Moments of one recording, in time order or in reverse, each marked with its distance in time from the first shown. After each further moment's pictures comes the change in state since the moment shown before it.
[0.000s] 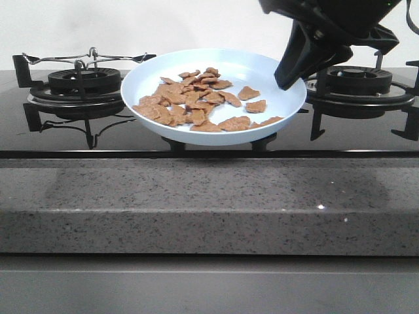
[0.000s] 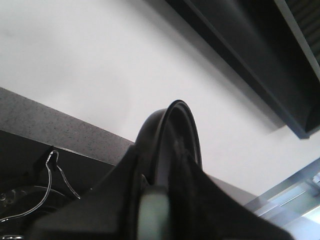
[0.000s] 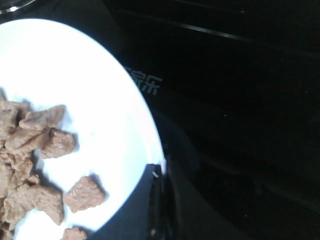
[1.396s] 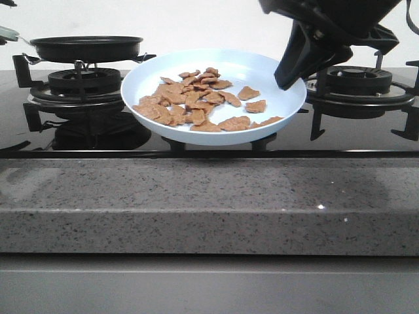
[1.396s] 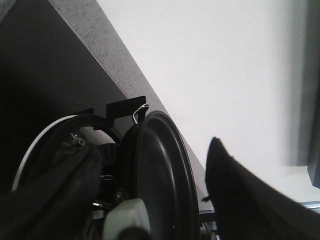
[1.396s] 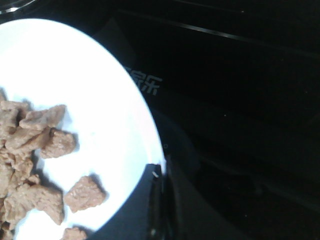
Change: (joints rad) left arm 0.019 0.324 -0.006 -0.073 0.063 -0.129; right arm 0.000 0.000 0.000 0.000 0.000 0.000
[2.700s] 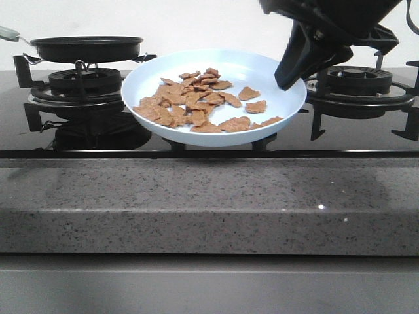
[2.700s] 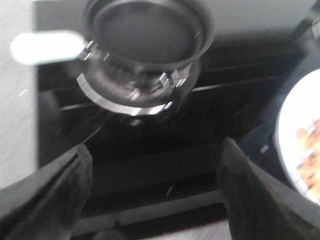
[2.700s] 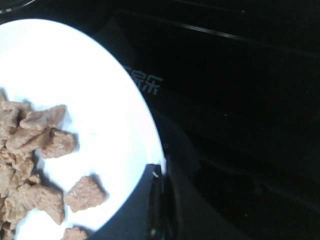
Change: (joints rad) left arm -0.336 -0.770 0.189 1.407 -0.100 -0.504; right arm 0.000 0.000 0.000 0.000 0.000 0.000
